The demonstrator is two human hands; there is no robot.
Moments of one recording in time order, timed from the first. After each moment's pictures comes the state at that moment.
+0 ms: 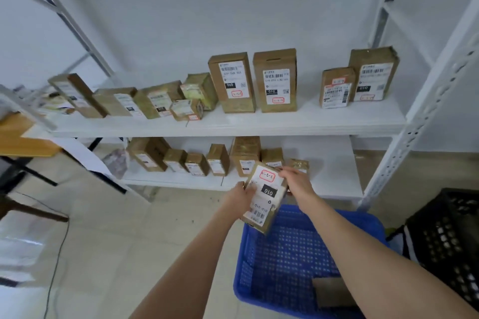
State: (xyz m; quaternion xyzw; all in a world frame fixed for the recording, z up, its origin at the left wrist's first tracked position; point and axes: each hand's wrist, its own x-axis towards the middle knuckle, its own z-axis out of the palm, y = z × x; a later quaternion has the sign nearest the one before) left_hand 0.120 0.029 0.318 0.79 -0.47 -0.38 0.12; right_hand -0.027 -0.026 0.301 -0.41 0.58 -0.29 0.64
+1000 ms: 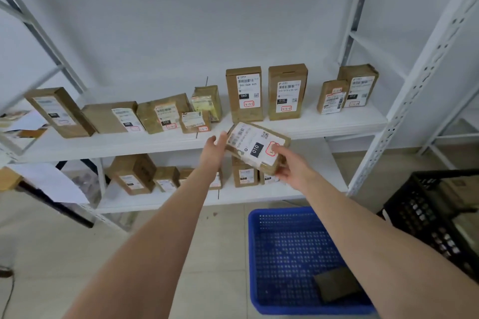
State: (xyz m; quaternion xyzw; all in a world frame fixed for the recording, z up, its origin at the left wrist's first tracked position) left_hand 0.280 -0.006 0.408 0.71 -0.41 -0.44 0.38; right_hand 0.089 -0.002 0.378 -0.23 0.54 -0.43 0.69
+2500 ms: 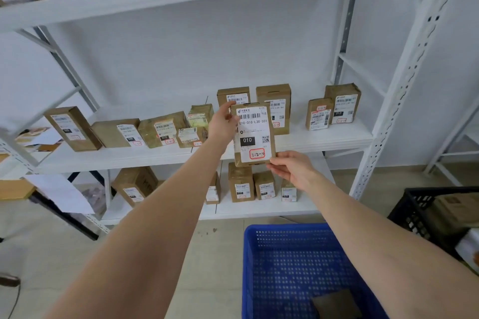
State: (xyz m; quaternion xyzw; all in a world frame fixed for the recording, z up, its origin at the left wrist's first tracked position) left_hand 0.198 -0.024 0.496 0.65 -0.52 -0.32 0.44; right_hand 0.023 0.012 0.419 -0.31 0.48 -0.44 0.68
